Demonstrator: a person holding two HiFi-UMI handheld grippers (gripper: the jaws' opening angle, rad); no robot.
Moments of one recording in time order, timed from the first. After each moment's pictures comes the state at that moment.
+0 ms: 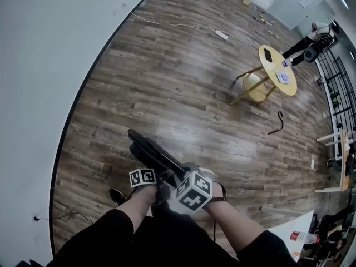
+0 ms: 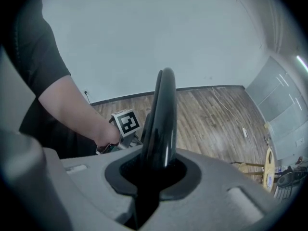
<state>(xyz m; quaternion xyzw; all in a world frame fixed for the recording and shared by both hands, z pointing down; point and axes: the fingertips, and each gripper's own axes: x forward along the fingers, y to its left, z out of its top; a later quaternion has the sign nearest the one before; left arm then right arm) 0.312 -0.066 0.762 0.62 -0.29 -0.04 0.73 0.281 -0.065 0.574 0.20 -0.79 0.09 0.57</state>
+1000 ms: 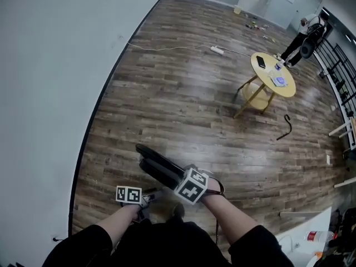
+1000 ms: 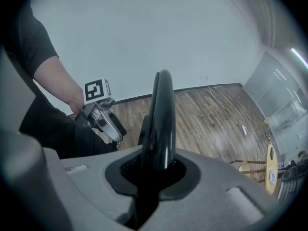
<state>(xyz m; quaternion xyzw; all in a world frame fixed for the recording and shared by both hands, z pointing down) 0.239 -0.049 0.684 0.73 -0.24 0.08 0.63 0.294 -0.110 0.574 0.21 -0.80 0.11 0.54</state>
